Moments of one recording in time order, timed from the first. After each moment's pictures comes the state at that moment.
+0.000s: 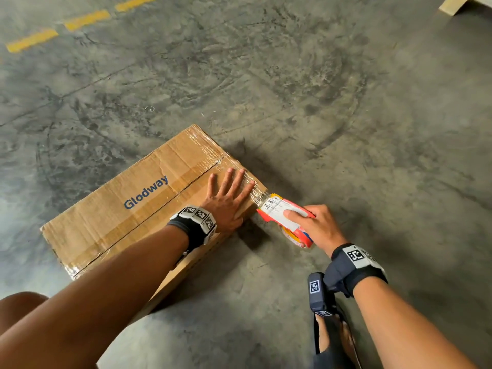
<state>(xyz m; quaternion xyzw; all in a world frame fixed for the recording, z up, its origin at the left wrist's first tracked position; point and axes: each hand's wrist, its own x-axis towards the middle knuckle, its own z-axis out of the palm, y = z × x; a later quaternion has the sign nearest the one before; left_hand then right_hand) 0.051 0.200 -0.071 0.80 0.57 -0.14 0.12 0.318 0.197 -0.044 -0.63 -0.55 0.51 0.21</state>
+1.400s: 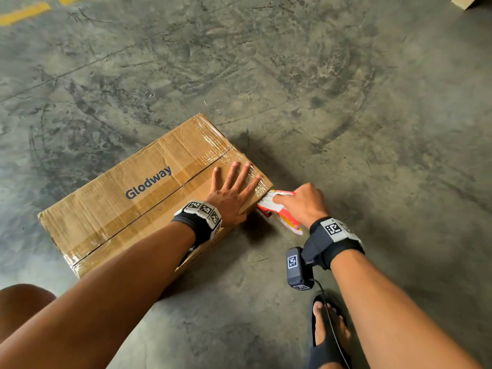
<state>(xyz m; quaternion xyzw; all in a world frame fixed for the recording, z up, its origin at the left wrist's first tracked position) 0.051 0.203 -0.082 0.80 0.57 -0.12 0.13 0.252 0.231 -0.017 -0.73 -0.58 0.36 -0.01</state>
